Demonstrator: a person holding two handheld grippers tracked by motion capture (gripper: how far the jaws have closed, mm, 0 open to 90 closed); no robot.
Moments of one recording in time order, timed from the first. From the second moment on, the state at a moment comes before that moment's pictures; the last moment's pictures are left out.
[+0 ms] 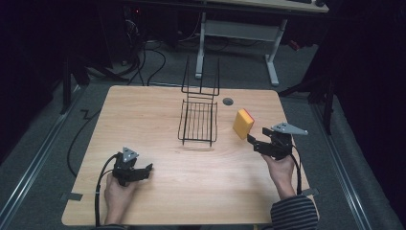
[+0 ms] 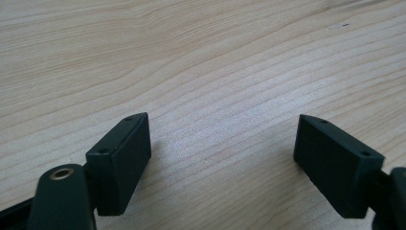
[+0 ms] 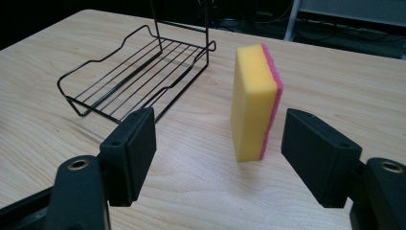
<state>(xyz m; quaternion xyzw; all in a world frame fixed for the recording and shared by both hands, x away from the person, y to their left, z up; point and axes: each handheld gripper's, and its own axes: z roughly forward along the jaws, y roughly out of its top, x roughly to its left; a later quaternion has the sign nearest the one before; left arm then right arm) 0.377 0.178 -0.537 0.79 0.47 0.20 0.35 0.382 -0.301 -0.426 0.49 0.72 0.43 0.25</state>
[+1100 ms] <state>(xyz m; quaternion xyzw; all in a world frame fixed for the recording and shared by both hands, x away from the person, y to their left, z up) 0.377 0.177 -0.537 0.79 0.47 0.20 0.35 0.423 -0.292 -0.406 0.49 0.71 0.42 0.27</state>
